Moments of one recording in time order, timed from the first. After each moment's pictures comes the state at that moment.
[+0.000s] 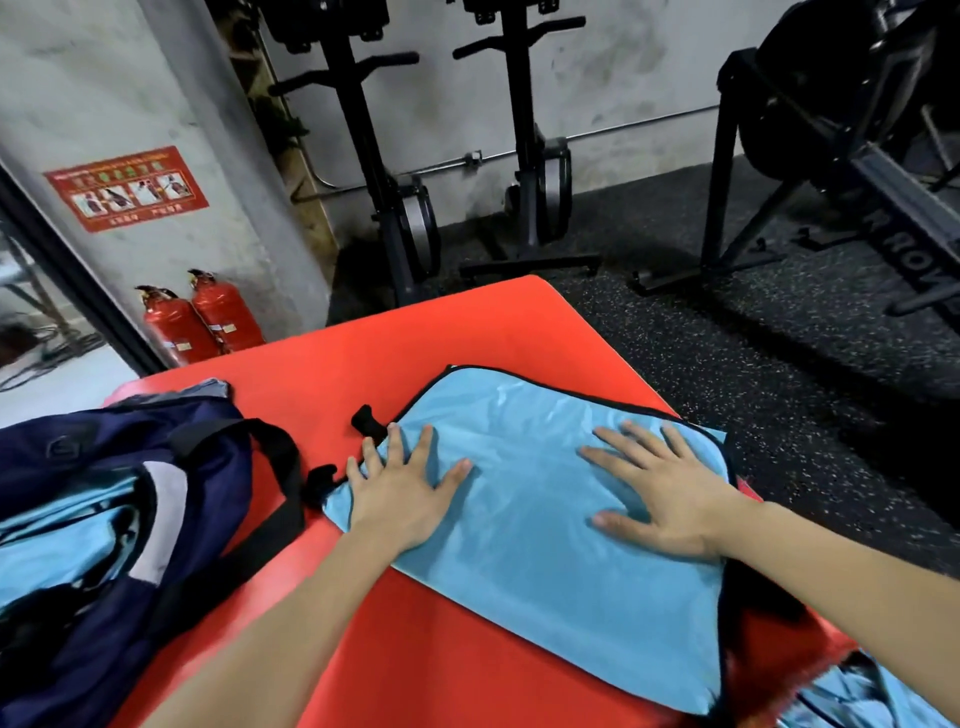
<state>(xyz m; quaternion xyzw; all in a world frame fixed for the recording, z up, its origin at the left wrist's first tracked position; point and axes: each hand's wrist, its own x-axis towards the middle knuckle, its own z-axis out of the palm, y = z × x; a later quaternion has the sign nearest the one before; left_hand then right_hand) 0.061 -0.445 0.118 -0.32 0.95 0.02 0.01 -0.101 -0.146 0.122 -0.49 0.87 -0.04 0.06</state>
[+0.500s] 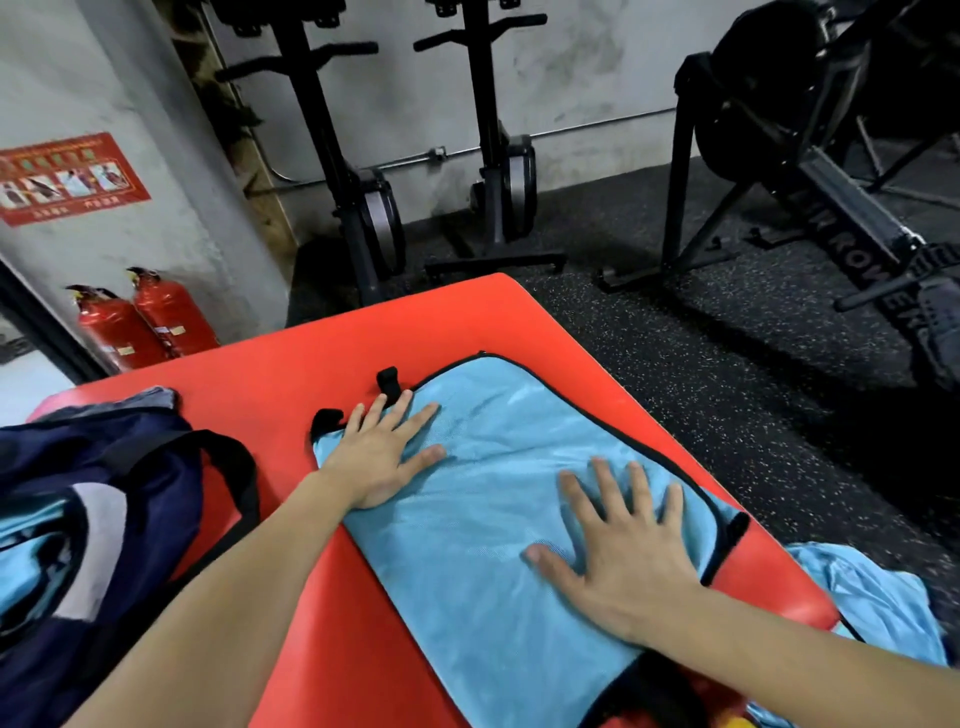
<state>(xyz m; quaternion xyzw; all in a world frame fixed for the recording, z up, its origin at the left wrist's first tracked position) 0.016 -0.501 0.127 -0.11 0.99 0.00 0.05 -0.007 -0.165 0.122 -0.30 0.95 -0.05 0.07</state>
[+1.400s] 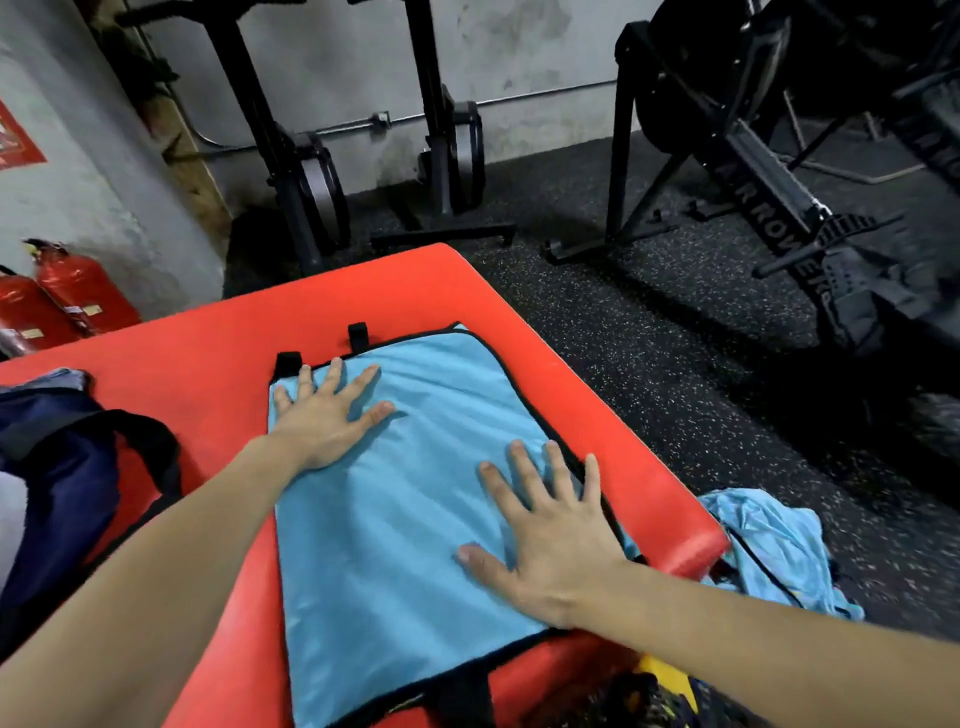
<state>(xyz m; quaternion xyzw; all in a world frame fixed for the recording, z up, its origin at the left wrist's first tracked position) -0.003 -0.482 0.129 -0.20 0.98 0.04 0.06 0.016 -0.143 0.121 -0.38 0.92 -0.05 0.07</state>
